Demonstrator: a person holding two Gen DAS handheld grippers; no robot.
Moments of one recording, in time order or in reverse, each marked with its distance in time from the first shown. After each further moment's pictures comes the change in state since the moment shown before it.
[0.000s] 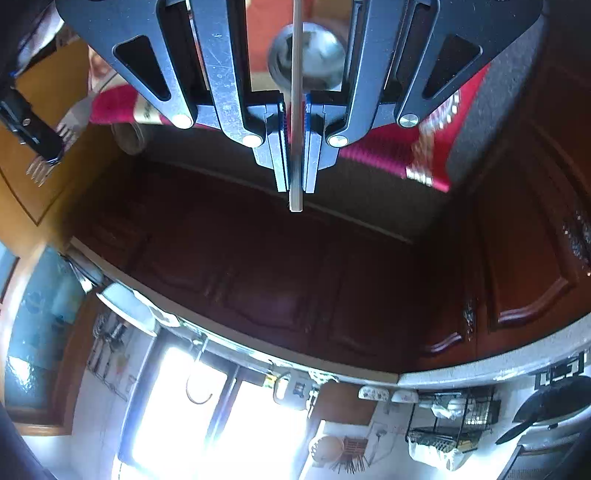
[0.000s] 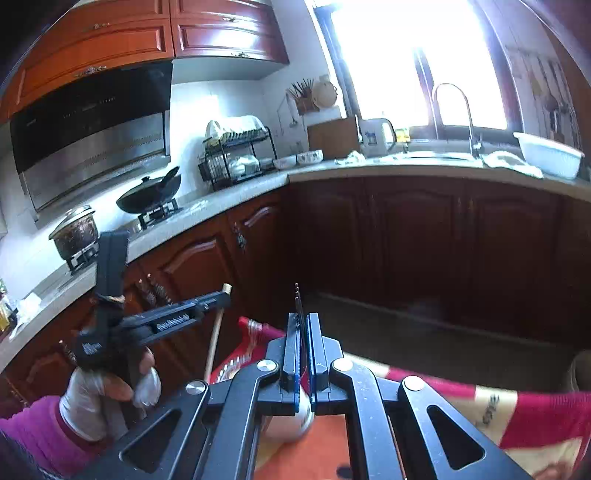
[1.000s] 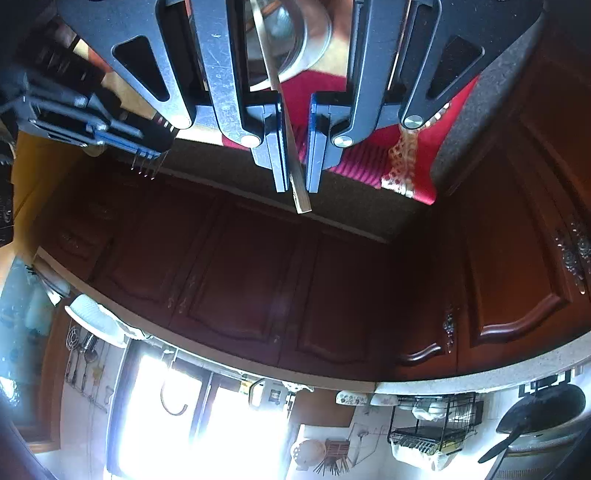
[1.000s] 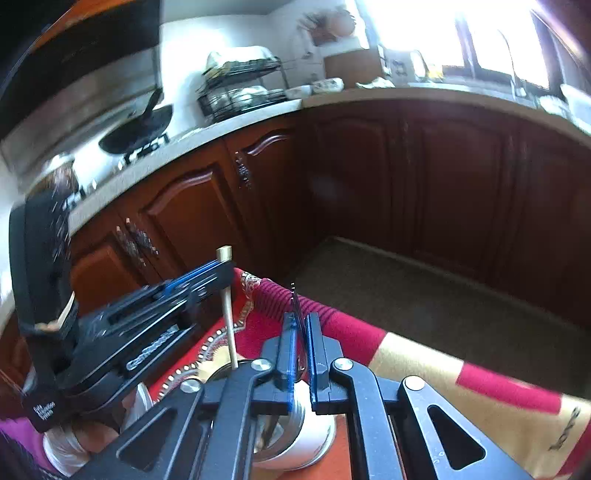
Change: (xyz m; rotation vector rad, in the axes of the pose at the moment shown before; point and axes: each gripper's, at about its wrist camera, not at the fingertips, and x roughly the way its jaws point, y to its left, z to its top) left arm 0.056 0.034 -0.054 0.021 -0.012 0.107; right arm 0.166 -0.023 -0.057 0.069 0.261 0.084
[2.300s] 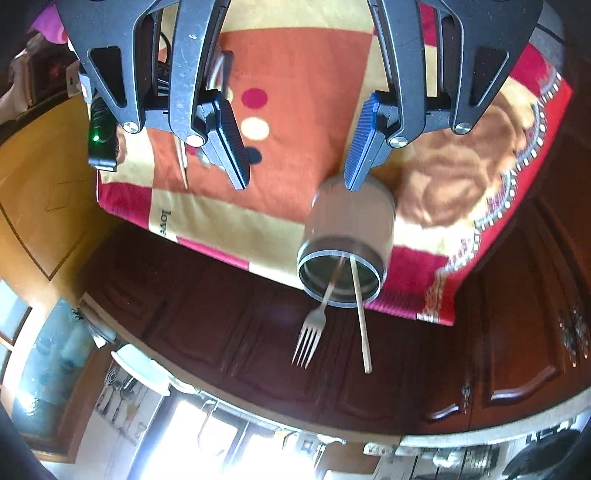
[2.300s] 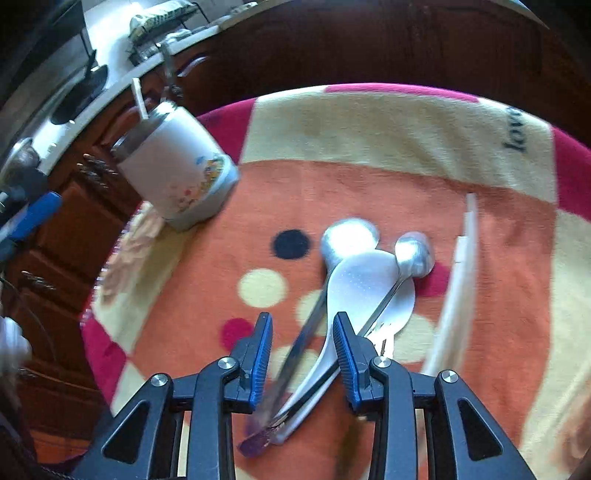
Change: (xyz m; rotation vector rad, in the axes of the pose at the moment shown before) left arm -0.116 -0.058 -0.117 -0.026 0.219 -0.143; right arm -0.070 -0.061 -0.212 0.211 0.287 -0.028
